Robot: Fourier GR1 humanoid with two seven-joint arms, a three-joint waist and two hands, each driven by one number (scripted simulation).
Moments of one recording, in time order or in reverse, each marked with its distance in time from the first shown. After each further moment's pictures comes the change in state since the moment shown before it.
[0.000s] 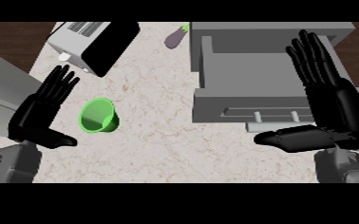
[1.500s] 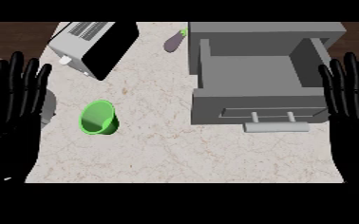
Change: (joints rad) left arm 0.199 -0.234 -0.206 -0.947 -0.254 0.523 0.229; right arm 0.197 0.072 0.033 -0.226 0.062 -0.131 -0.072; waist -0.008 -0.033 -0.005
